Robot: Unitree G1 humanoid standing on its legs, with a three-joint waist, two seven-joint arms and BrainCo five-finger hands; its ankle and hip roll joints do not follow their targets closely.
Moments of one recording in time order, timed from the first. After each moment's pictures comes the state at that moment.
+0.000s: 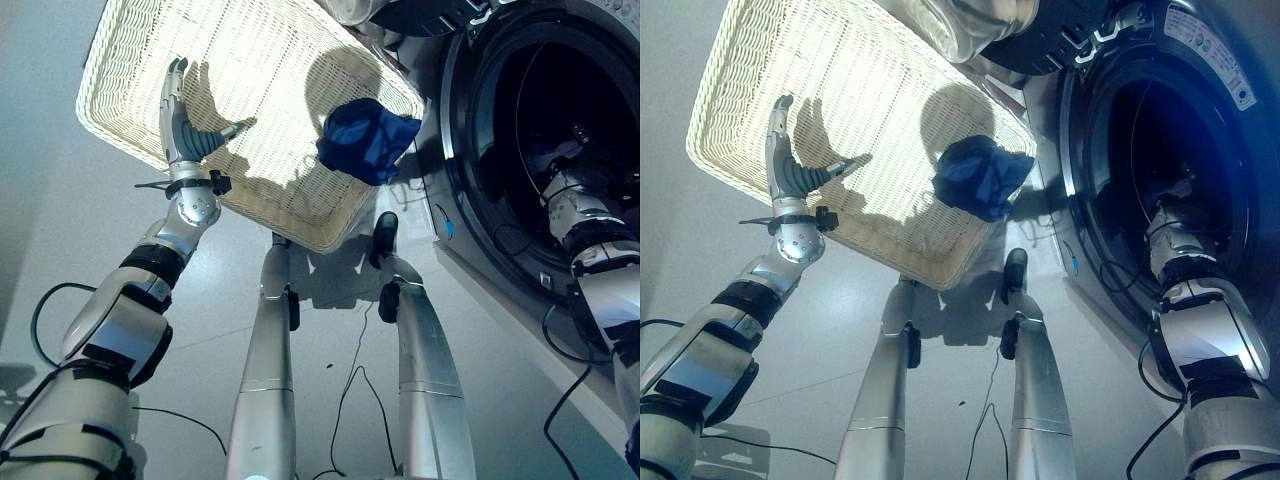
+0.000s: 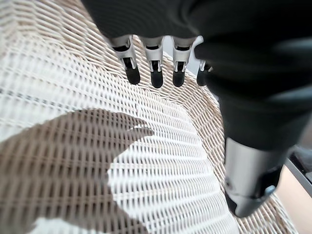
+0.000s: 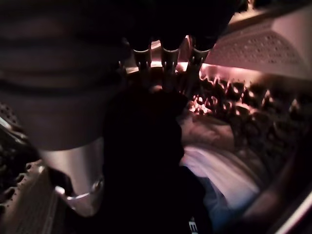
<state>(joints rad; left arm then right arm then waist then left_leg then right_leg) -1.07 0.64 -0.57 0.97 -0.10 -0.49 0.78 -1.22 -0.73 0.31 1.26 0.72 -0.07 -0.77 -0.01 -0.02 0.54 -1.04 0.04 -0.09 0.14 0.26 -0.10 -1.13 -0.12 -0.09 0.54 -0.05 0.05</state>
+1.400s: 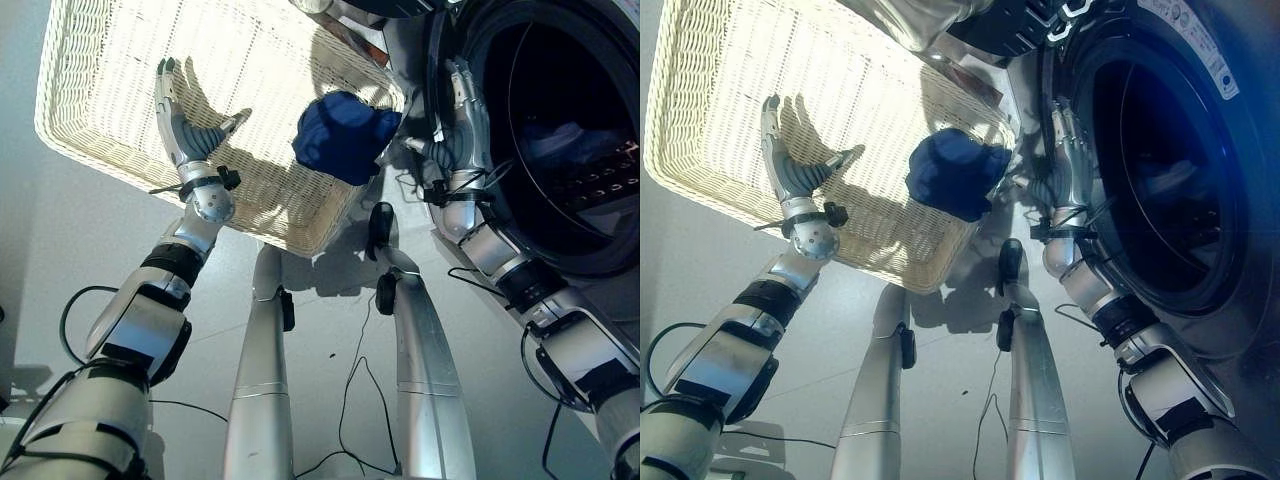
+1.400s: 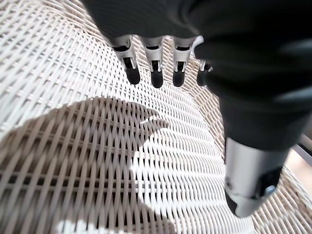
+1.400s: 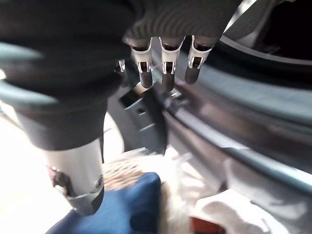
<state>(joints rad) -1.05 0.55 -0.45 0.93 -0.05 -0.40 0.91 -0.92 -0.60 0.54 0.44 -0.29 -0.19 -0.79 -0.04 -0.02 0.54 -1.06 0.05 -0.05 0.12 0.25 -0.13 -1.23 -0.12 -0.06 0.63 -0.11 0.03</state>
